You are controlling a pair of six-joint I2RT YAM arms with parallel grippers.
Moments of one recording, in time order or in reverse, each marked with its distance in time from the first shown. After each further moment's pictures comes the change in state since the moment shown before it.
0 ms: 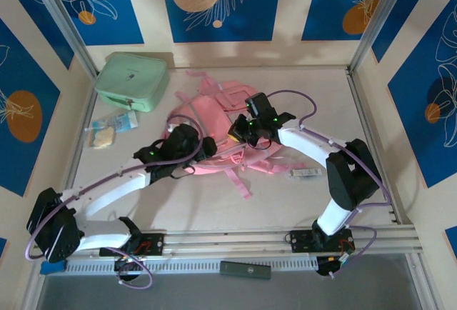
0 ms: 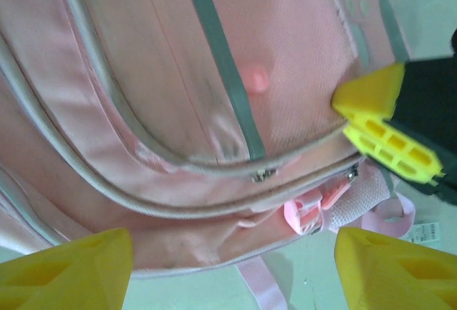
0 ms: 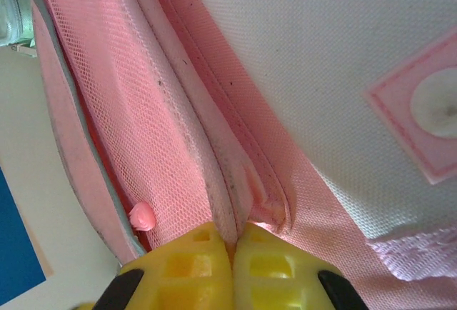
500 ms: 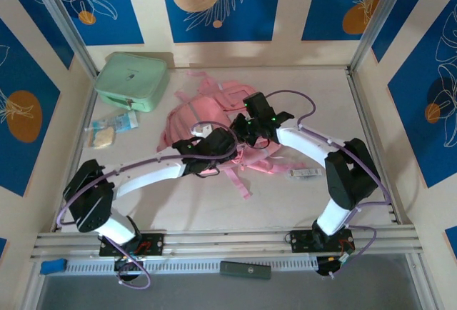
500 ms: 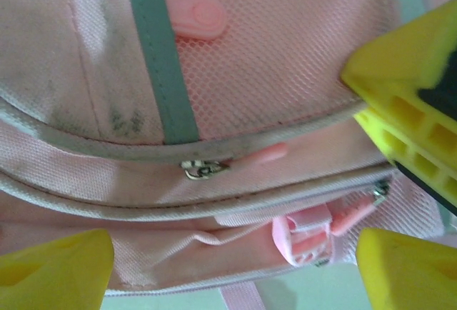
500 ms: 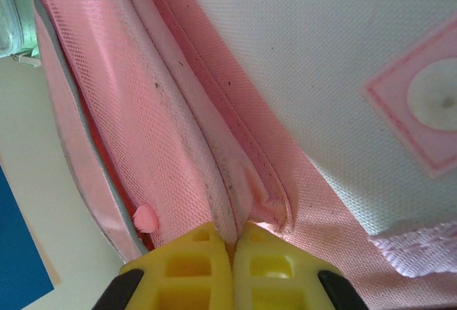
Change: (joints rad) left arm -0.154 0.312 0.229 -0.124 -0.197 -0.180; right arm 0.013 0.012 0.020 -0.008 0.018 0.041
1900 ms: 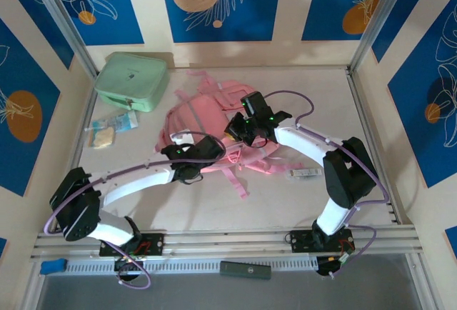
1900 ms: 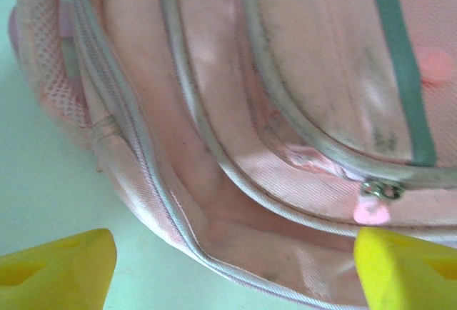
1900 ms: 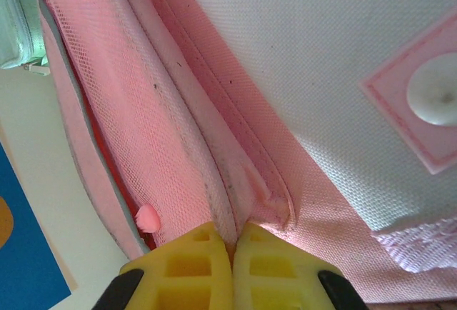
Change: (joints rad) left arm 0.026 -0.127 -0.113 -0.154 -0.195 -0.056; right arm 0.013 0.015 0.021 0.008 0.006 0.056
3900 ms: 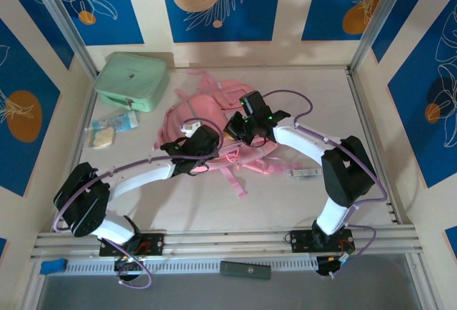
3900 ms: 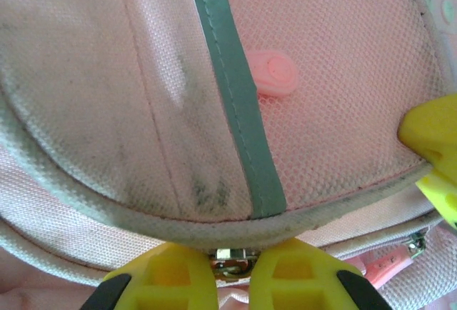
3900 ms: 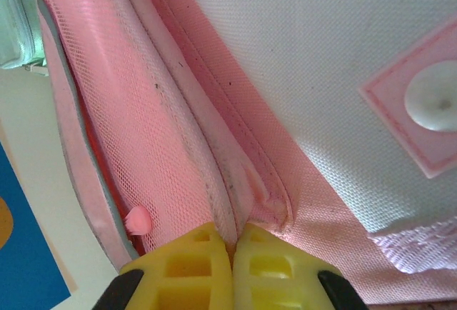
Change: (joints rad) left arm 0.099 0.046 -0.048 0.346 0.225 0.208; right arm -0.007 0.016 0.012 0.005 -0.003 -0.005
